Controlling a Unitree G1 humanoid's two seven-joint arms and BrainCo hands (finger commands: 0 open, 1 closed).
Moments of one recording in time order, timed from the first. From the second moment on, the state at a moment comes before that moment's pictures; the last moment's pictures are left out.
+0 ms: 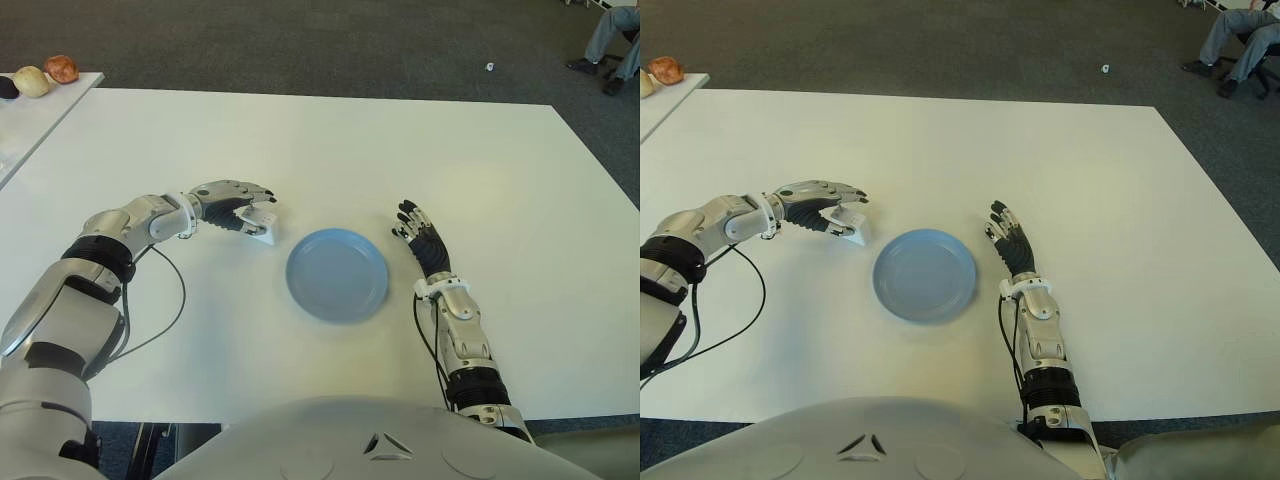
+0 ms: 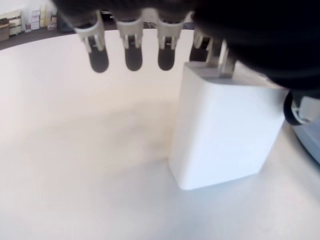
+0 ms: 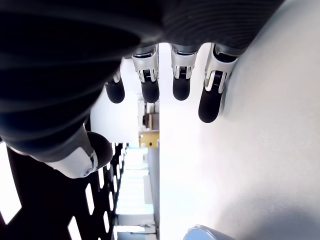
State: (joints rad) left arm -0.64 0.69 -0.53 0.96 0.76 -0.82 -0.06; right arm 0.02 -0.09 -0.04 0.27 0.06 -0.15 0.16
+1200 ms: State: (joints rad) left arm -0.65 0.68 -0.58 1.00 0.84 -0.80 0.10; right arm 0.02 -0.08 -0.04 0.25 0.06 -0.12 0.15
